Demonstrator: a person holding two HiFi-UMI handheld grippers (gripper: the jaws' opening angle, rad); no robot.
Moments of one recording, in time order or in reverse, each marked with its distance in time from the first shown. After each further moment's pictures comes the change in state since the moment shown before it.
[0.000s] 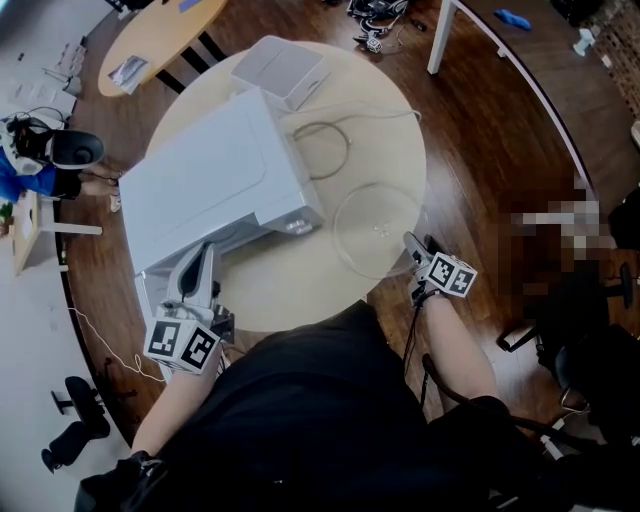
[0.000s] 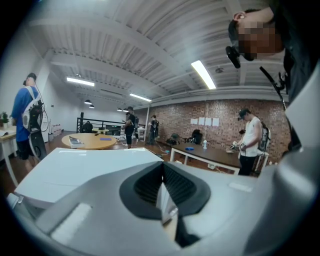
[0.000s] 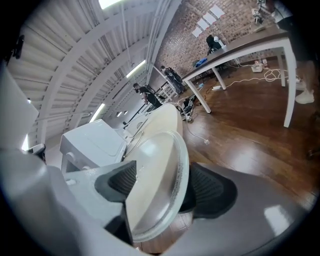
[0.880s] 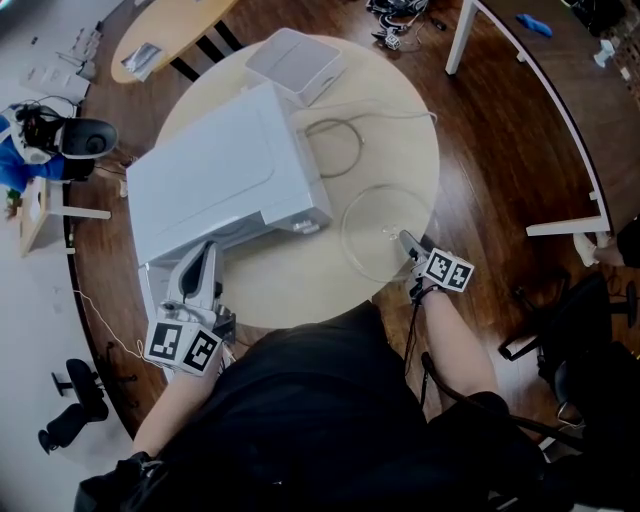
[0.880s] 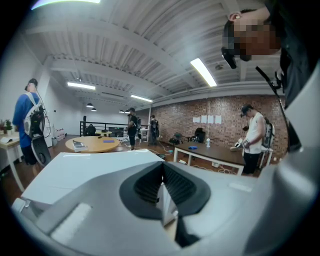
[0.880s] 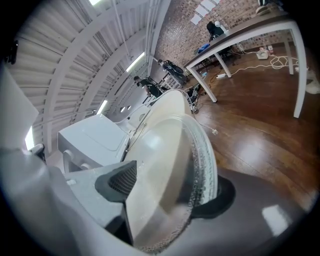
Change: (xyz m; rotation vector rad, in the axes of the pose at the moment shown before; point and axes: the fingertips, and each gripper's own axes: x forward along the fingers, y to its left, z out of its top) left arm -0.005 -0.003 0.006 0.035 0.003 0.045; right arm 0.038 0.012 -0.016 0.028 0.095 0.074
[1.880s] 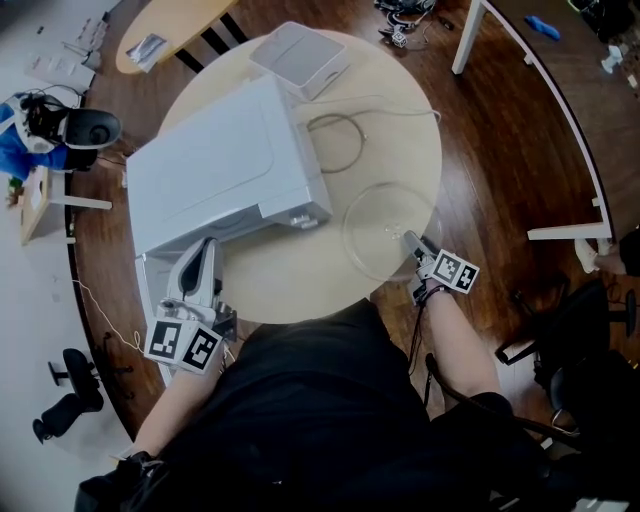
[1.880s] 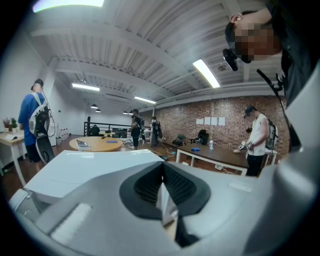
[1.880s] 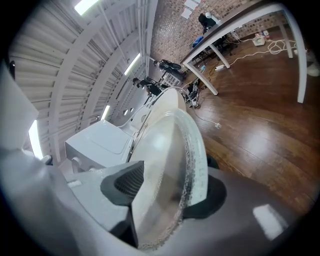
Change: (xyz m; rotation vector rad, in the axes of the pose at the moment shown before) left arm -0.005 -0.006 -0.004 -0.022 -0.018 0.041; right arm -0.007 -0.003 -0.003 0.089 0.016 0.087
